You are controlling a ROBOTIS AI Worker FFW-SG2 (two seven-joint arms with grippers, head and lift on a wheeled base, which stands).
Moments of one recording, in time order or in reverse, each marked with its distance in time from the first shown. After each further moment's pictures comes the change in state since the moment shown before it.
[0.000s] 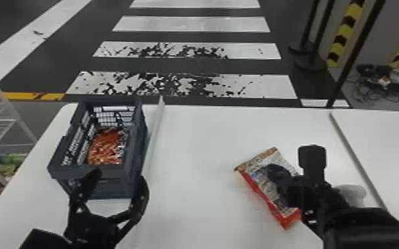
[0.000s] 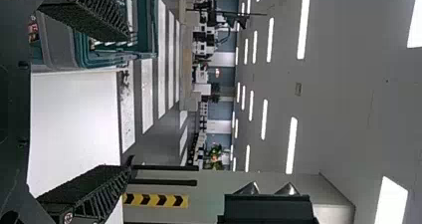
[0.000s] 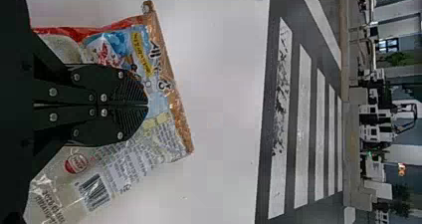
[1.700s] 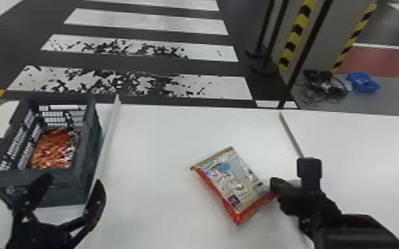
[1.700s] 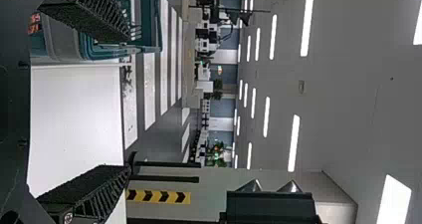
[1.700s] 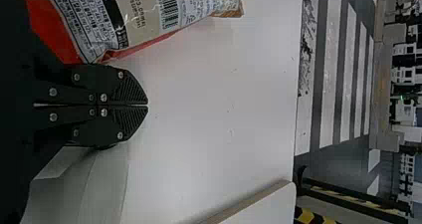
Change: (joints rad) left arm -0.020 -0.002 -0.017 0.024 -0.005 0.004 0.000; right arm 0.033 -0.068 -0.205 0.066 0.034 0.011 0.007
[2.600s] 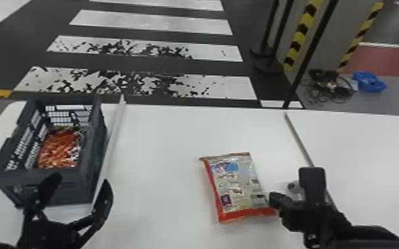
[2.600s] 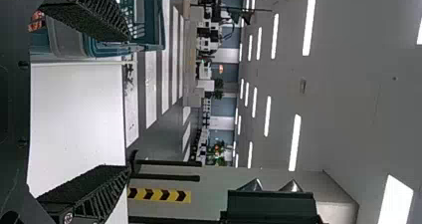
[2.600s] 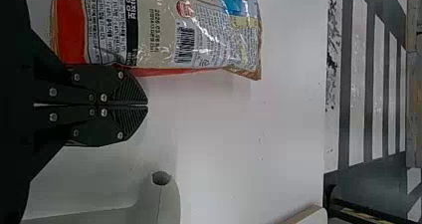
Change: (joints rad) left arm -0.011 0.002 -0.006 0.021 0.005 -0.004 0.000; right arm 0.104 0.011 0.033 -0.203 -0.017 0.198 0.030
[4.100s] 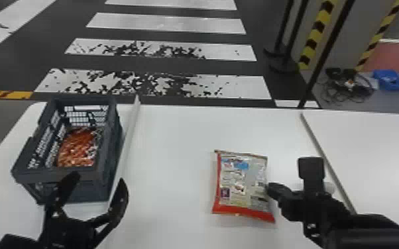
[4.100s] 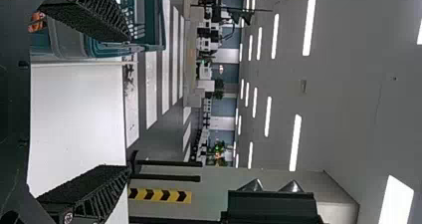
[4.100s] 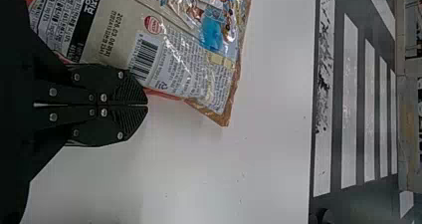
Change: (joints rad) left arm 0.001 0.000 0.002 0.000 -0.001 -0.001 0.000; right arm -0.073 0.012 0.070 0.050 0.011 -0.019 0.013
